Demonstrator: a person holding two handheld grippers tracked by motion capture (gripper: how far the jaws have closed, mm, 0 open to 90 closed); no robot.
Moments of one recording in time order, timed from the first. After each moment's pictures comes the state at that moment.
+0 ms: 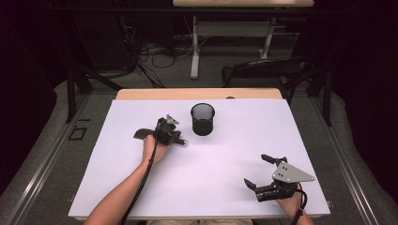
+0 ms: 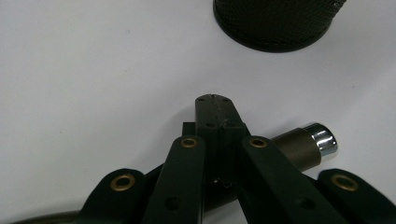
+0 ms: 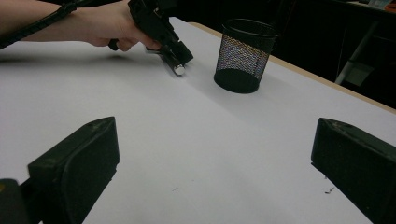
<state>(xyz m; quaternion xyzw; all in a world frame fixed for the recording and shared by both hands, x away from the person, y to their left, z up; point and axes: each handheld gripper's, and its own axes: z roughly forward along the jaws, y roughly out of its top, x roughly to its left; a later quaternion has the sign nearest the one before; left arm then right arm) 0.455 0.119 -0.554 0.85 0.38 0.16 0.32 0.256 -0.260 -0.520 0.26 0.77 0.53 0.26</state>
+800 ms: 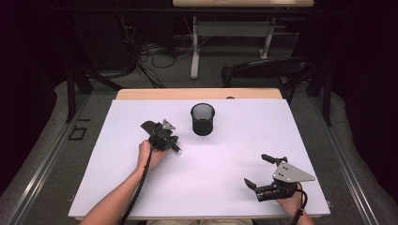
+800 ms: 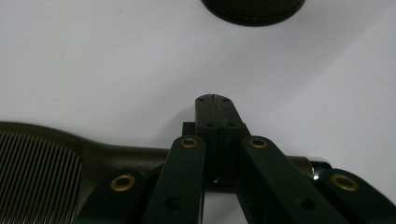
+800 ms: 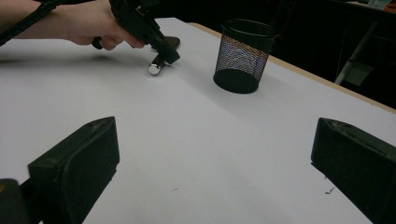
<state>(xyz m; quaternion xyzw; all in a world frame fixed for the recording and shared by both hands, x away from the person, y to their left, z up) 0.433 0.131 -0.552 0.86 0.37 0.15 0.32 0.256 -0.261 -0.520 0.26 0.76 0.53 0.26</state>
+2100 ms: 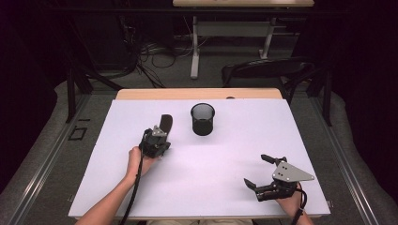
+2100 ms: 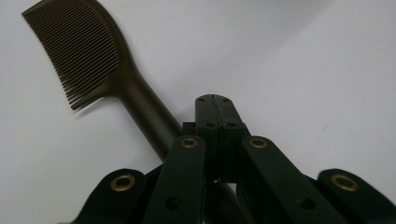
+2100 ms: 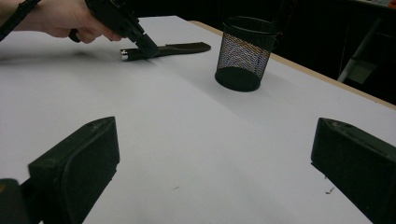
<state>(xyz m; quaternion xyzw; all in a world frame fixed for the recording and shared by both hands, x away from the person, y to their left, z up) 0.406 0.157 -0.548 0.86 0.37 0.14 0.31 0.258 -0.261 -0.521 0.26 0.77 0.53 0.26</state>
